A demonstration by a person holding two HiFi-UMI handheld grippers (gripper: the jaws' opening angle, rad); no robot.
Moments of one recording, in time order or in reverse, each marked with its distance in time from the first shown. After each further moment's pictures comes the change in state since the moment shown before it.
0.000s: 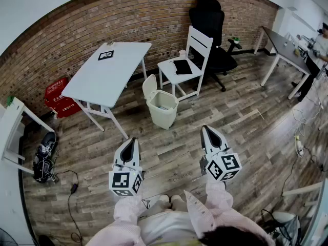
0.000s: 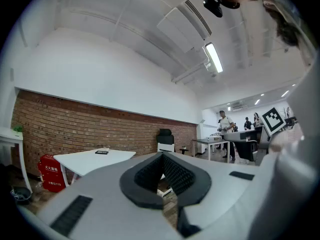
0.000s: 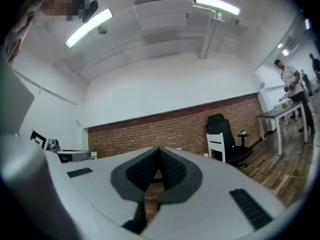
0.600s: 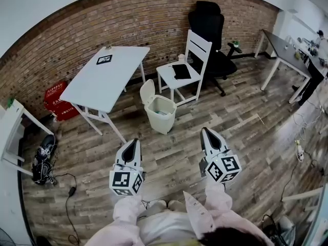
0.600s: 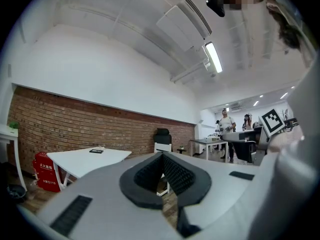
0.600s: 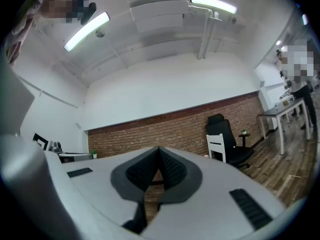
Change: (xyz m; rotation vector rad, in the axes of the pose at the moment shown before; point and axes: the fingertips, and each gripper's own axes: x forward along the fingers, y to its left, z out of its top) left arm 0.033 -0.025 -0.007 -0.016 0.008 -0.021; right arm 0.005 -0.035 0.001 0.022 -0.016 0.012
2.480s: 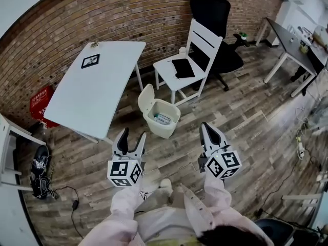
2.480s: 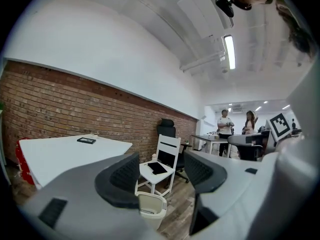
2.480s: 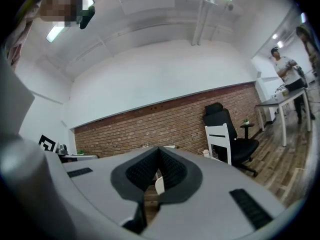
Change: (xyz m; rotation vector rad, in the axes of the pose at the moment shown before) left arm 0.233 0.144 -0.035 -0.100 0.105 -0.052; right arm 0.233 -0.063 -0.045 0.049 0.073 -0.072
